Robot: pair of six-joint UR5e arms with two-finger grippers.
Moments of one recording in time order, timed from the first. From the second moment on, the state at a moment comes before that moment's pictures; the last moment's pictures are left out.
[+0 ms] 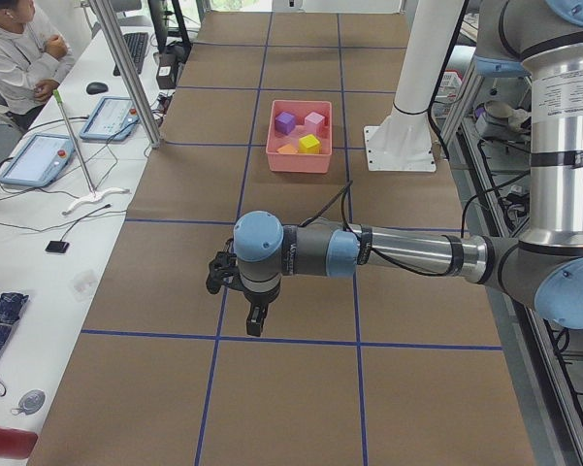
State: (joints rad) left arm -1.60 -1.47 -1.78 -1.52 -2.38 0.15; right arm 1.55 -1.65 1.77 -1.68 2.25 -0.06
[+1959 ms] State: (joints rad) left arm -1.60 -1.47 -1.77 -1.52 -2.38 0.15; right arm 1.55 -1.67 1.79 -1.68 2.26 -0.06
